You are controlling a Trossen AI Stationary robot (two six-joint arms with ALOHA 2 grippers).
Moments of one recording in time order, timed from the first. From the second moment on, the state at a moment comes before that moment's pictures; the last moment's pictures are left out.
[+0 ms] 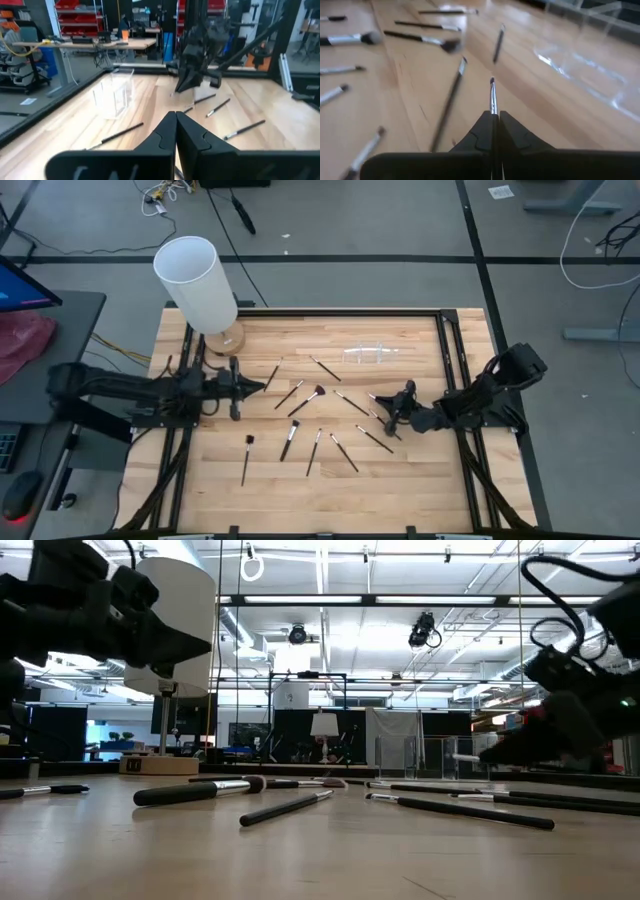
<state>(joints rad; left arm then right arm) 0.04 0.71 0.01 0.67 -0.10 -0.01 0.40 1.58 0.11 0.90 0.81 0.42</state>
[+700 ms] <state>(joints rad) 0.04 1.42 0.43 0.98 0.17 0.18 0.30 1.58 0.35 1.34 0.55 -0.18</state>
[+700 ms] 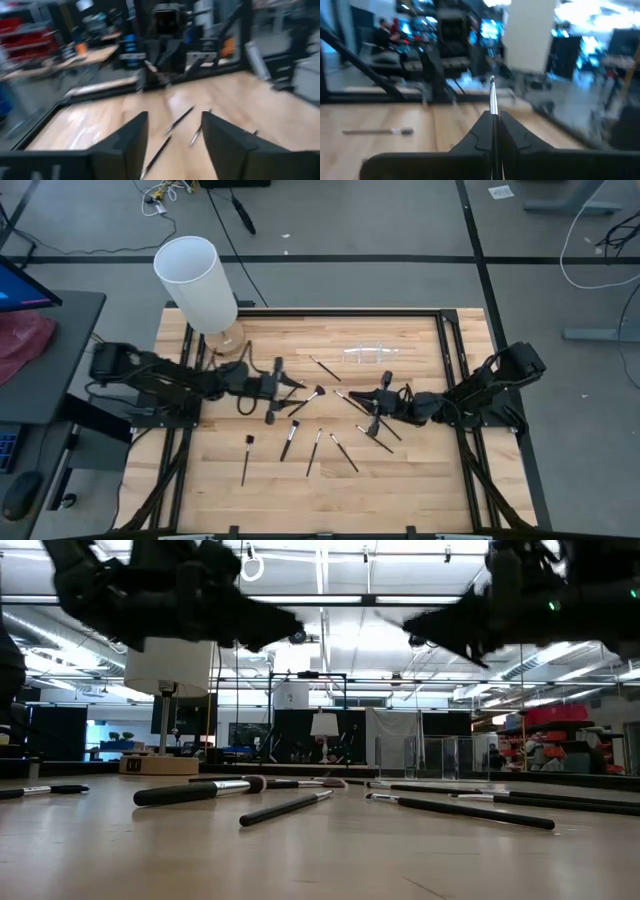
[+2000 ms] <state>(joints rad) -0.06 1.83 0.76 1.48 0.27 0.11 0.31 1.59 0.53 1.32 0.31 -0.34</state>
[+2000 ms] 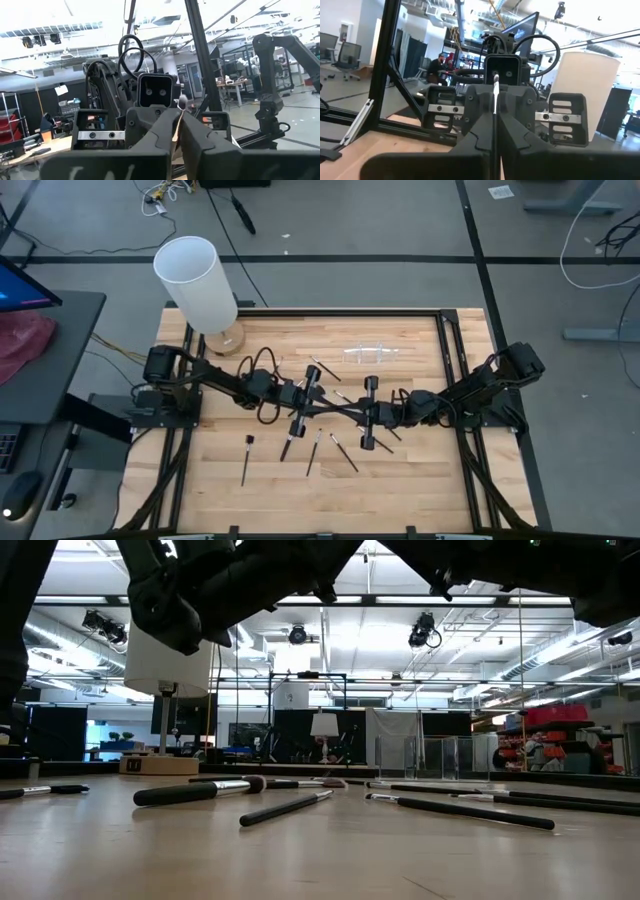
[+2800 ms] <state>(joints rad) 0.06 1.69 1.07 0.44 -0.07 0.13 0.60 1.29 0.53 0.57 1.32 -0.17</state>
